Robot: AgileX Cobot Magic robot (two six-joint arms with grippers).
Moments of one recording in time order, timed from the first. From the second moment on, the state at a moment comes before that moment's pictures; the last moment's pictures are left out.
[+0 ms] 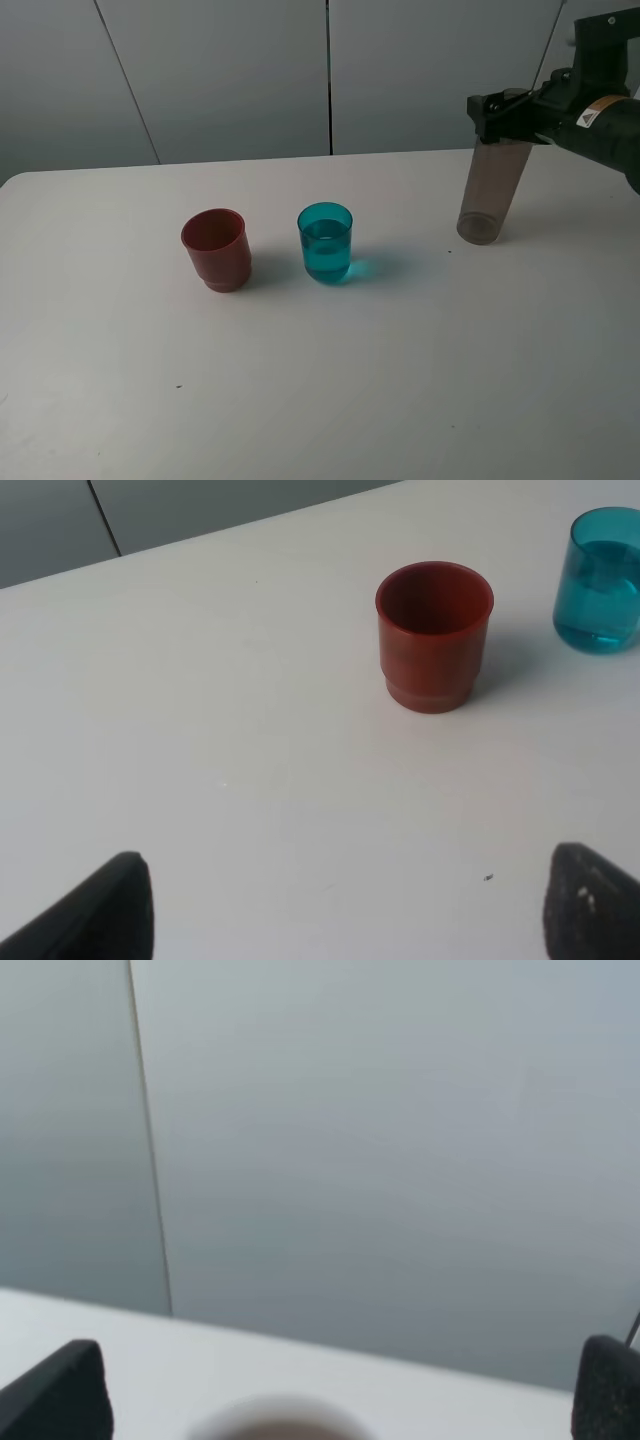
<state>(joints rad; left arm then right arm) -0.12 0.00 -0.51 -0.11 1.09 0.16 0.08 1.68 -0.69 -0.17 -0.67 0.05</state>
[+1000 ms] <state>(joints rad) -0.12 0.00 -0.51 -0.11 1.09 0.16 0.53 1.26 -0.40 -0.17 -0.29 -0.04</state>
